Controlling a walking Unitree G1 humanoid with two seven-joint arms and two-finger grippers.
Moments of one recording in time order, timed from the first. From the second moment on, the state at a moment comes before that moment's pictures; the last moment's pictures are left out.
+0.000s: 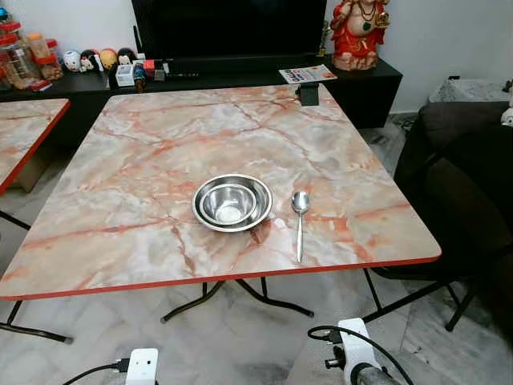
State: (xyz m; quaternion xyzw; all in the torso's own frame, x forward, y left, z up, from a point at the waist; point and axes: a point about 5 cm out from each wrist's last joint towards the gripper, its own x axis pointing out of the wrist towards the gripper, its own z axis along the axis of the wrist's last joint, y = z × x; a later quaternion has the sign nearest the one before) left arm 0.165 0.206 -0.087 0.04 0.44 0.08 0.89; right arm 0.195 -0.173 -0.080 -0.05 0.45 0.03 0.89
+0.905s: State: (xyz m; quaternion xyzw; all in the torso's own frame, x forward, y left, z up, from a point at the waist) left arm 0.159 0.214 -0.089 0.06 0.46 0.09 0.88; right arm 0.195 -0.166 -0.080 -0.05 0.46 0.06 0.89
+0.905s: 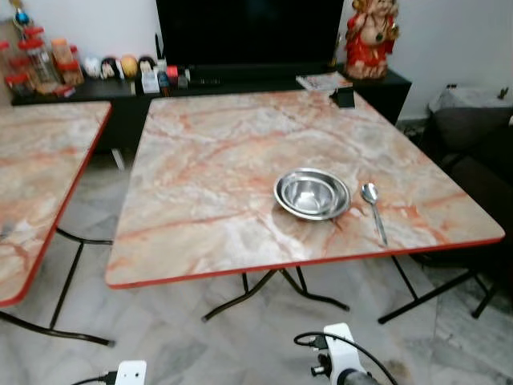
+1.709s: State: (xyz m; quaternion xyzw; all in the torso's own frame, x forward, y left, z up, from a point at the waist) left arm 0.156 0.225 -0.088 0.07 0.46 0.09 0.88; right arm 0.192 -0.156 -0.082 -0.06 0.45 0.08 0.89
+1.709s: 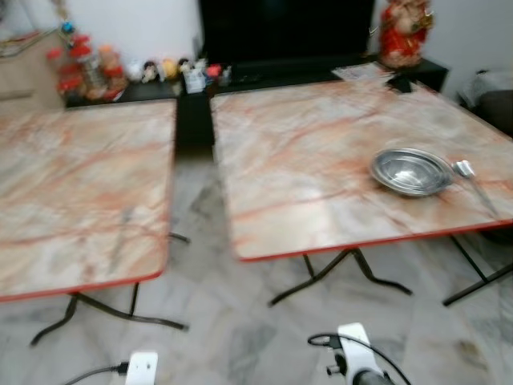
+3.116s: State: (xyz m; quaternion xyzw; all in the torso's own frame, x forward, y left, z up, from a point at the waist) left arm 0.170 0.227 -0.081 0.07 0.44 0.09 0.89; right arm 0.202 -0.154 -0.076 -0.03 0.43 0.05 0.90
